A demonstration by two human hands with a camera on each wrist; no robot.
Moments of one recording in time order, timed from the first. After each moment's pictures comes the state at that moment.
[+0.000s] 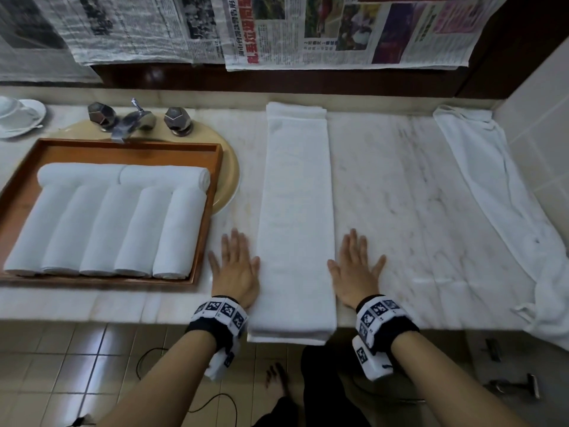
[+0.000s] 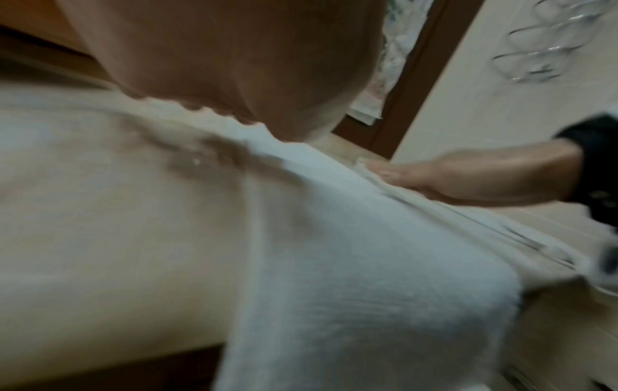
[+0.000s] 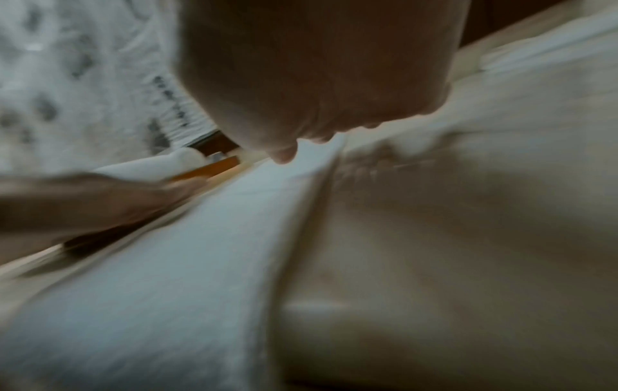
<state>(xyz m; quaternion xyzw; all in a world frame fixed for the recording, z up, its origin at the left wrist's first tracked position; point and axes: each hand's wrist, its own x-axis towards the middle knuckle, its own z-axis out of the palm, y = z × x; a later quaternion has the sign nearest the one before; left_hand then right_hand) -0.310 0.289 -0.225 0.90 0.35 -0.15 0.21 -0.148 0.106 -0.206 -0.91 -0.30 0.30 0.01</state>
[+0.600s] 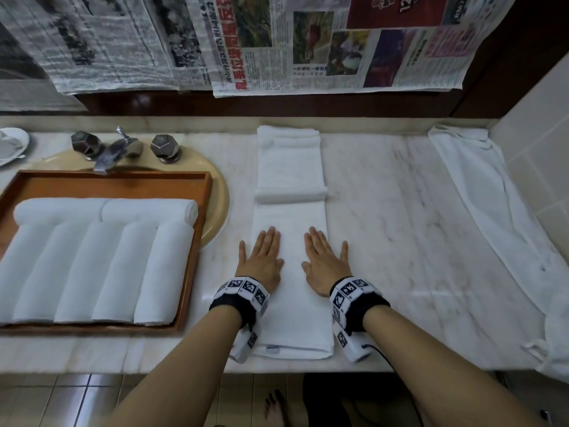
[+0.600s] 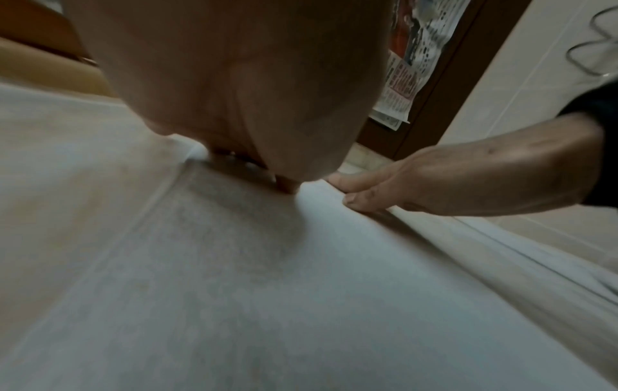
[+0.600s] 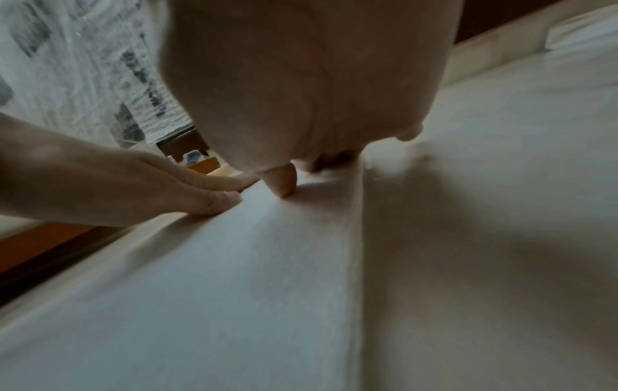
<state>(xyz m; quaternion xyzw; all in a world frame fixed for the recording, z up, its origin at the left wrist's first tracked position) -0.201 0.317 -0.217 0.93 0.25 -0.22 0.17 -0.092 0.186 -0.205 -0.86 -0.40 0.30 -0.04</state>
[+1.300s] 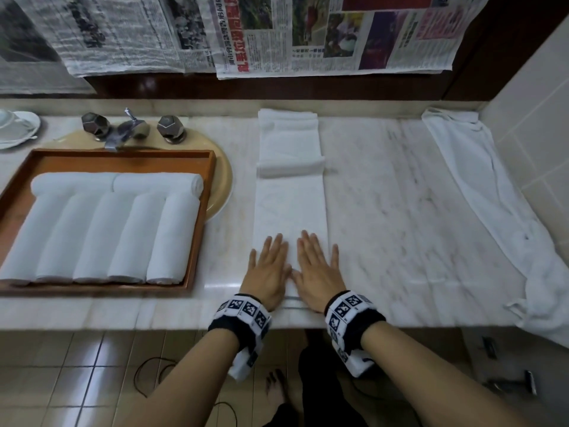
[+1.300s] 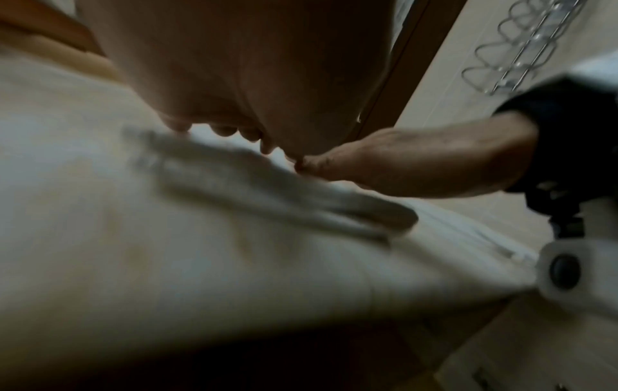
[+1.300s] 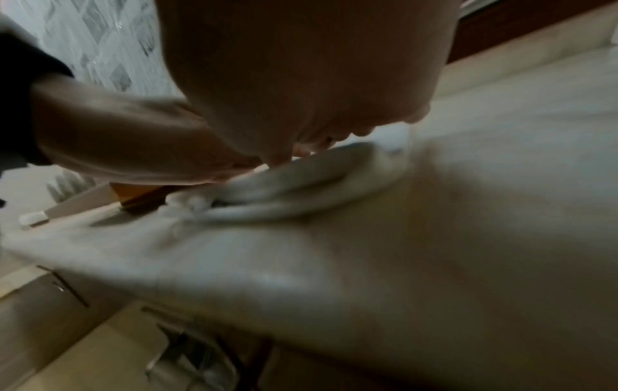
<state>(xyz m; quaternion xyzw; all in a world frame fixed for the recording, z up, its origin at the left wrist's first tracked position) -0.271 0.251 -0.214 0.94 0.21 -0.13 0.24 -0.173 0.137 -0.212 -0.87 -0.43 0.23 0.01</state>
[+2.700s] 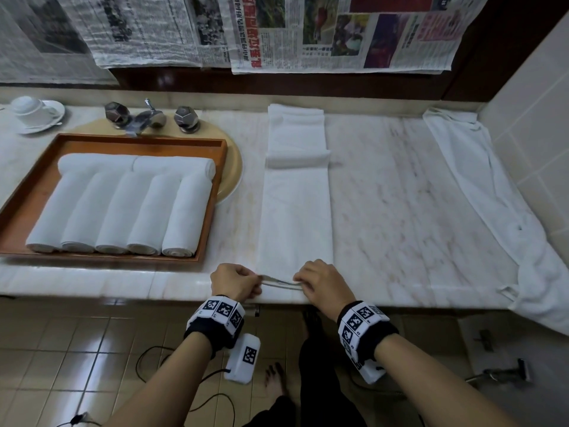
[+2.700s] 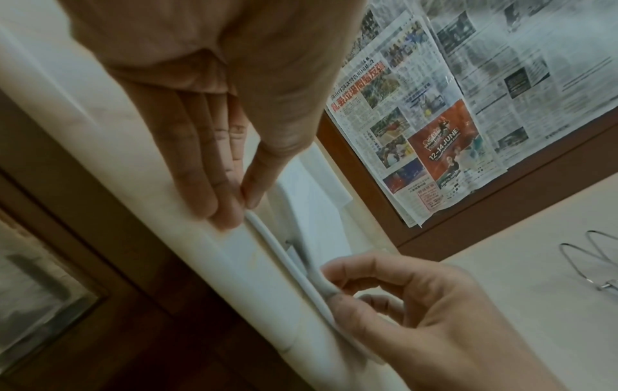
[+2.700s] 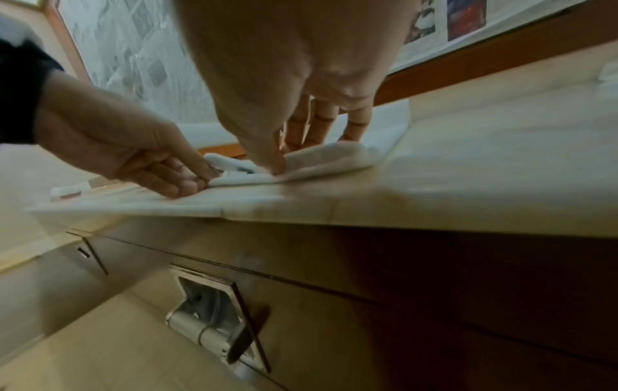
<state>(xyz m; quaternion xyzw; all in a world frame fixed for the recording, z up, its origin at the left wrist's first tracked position) -0.346 0.247 -0.198 0.63 0.57 0.03 0.53 -0.210 0.090 -0.227 -0.79 -0.55 0.08 0.26</state>
